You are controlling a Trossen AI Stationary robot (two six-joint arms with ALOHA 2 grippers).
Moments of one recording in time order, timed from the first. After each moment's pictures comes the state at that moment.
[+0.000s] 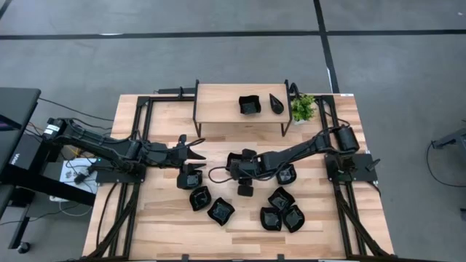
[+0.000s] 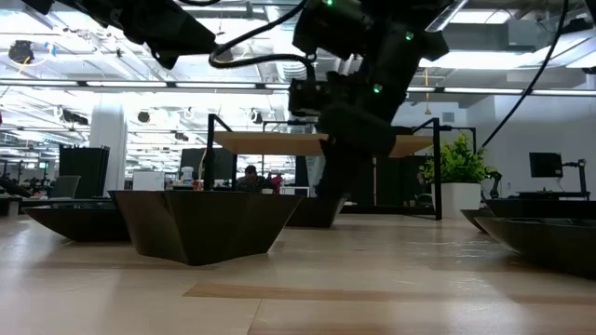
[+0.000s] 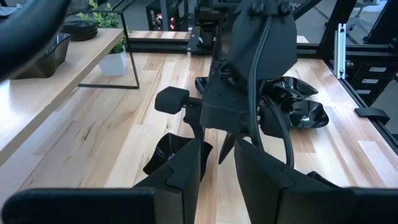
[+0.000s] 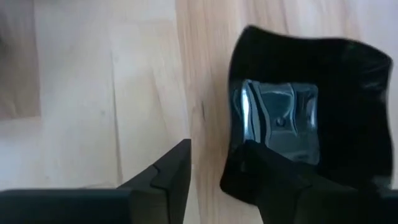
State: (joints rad) left arm -0.27 0.95 0.56 0.04 -0.30 -0.07; right arm 0.16 1.92 1.23 -0.41 0.21 0.21
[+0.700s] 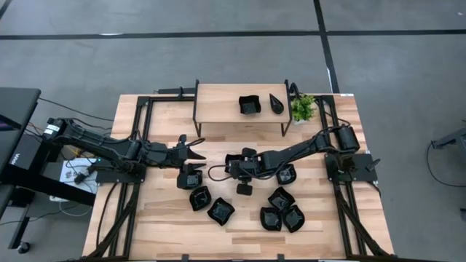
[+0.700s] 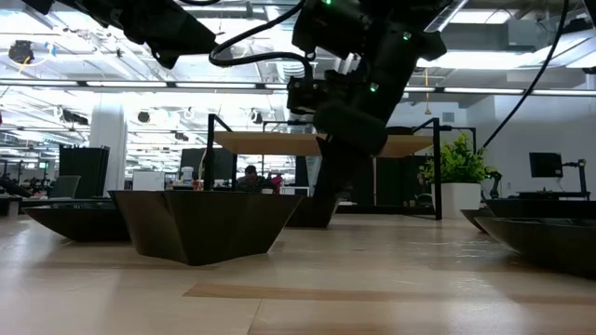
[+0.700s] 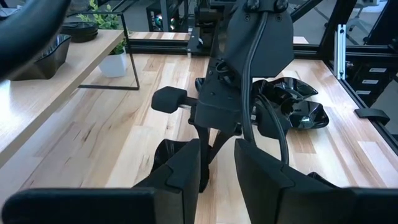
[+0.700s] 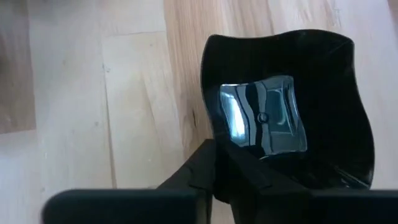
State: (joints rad) left arm -0.27 0.95 0.56 0.04 -0.30 -0.07; right arm 0.16 1.92 1.24 -0.40 0.22 0.23
